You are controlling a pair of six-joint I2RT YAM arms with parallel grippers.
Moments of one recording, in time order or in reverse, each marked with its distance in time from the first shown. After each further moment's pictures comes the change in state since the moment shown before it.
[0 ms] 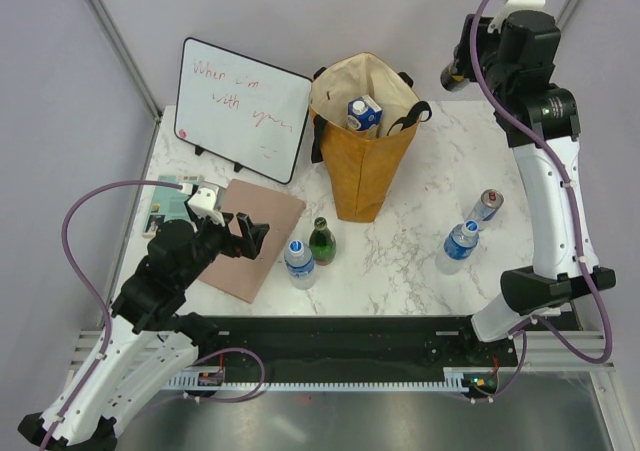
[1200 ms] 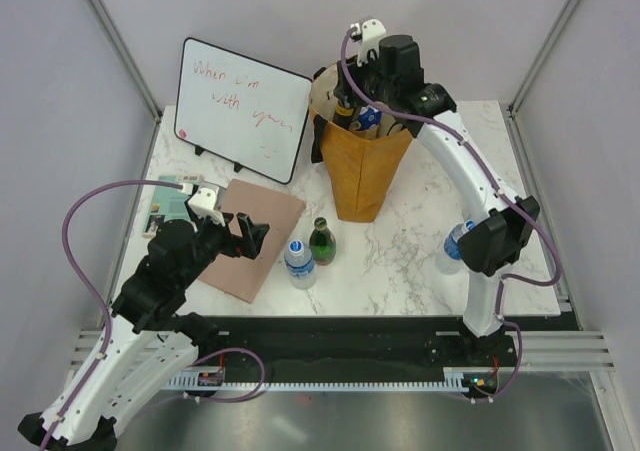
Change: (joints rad) left arm 0.000 0.002 0.000 0.000 0.000 0.000; right arm 0.289 0.337 0.006 0.220 -0.348 -0.099
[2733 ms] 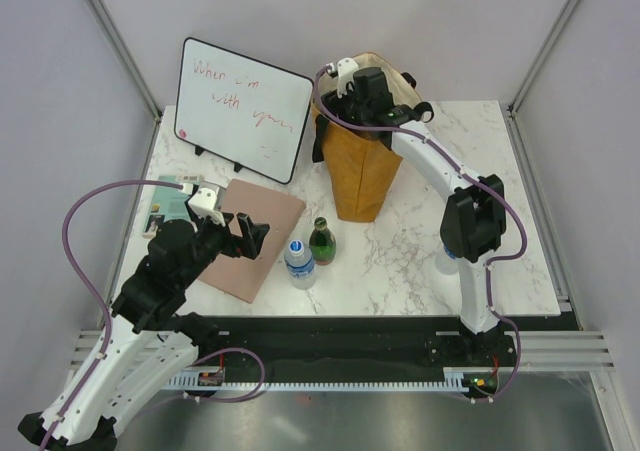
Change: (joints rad) left arm -0.002 0.000 0.000 0.000 0.000 0.000; right arm 0.010 0.177 -0.157 0.175 -0.006 -0.084
